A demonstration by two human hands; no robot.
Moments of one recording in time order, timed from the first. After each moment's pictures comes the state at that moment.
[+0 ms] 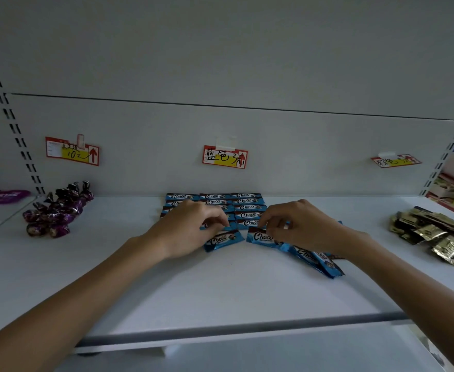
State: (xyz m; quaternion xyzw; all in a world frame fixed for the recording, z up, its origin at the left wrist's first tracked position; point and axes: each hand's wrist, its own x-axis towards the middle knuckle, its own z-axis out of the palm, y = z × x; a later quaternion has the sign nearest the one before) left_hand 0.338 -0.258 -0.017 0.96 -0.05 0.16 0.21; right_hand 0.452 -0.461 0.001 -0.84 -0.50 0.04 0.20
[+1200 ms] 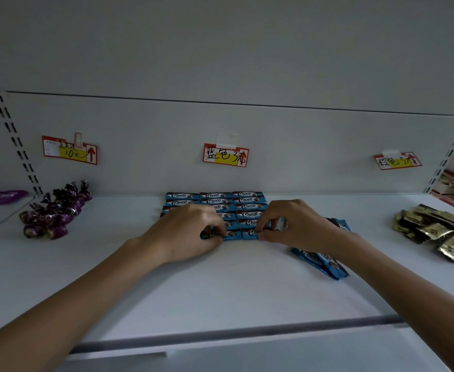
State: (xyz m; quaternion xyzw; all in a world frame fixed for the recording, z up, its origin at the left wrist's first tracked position) left_hand 0.339 -0.249 -0.025 0.97 -0.09 0.17 0.13; right_hand 0.460 -0.450 -0.010 -0.84 -0.51 -0.01 0.19
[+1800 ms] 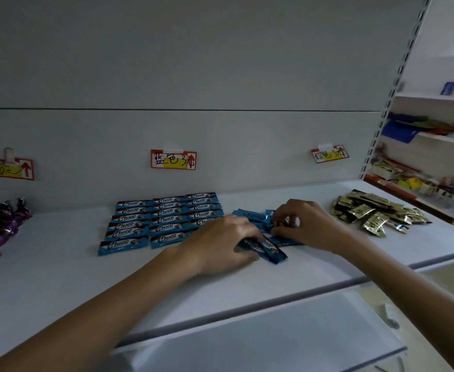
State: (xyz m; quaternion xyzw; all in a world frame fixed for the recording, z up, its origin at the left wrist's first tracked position) left_hand 0.381 -0.361 -0.024 0.97 -0.20 0.09 0.14; right_hand 0.477 -0.550 -0.013 -0.92 -0.36 -0.07 0.14
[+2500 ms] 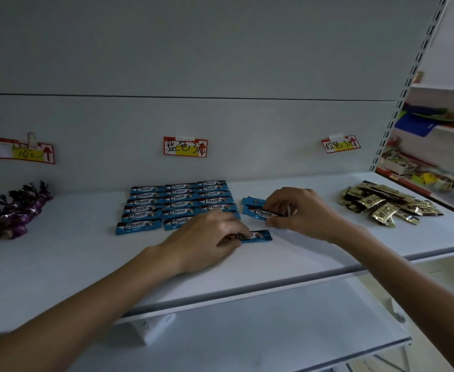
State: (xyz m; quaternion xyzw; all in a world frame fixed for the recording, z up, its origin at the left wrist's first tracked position) left_hand 0.345 -0.338 -0.031 0.97 -0.18 0.13 0.14; right_hand 0.457 -0.532 -0.010 -0.88 -0.41 -0.06 0.25
